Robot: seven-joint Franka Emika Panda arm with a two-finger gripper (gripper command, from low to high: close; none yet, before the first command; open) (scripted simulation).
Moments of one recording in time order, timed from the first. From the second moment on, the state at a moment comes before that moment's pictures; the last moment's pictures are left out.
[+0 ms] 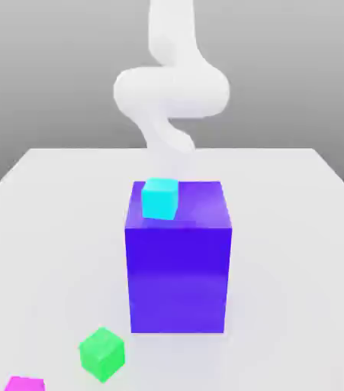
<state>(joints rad) 0.03 -0.73 -0.04 -2.29 -0.01 2.31 0.71</state>
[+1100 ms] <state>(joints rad) 0.13 0.16 -0.40 -2.18 0.27 2.50 -0.77</state>
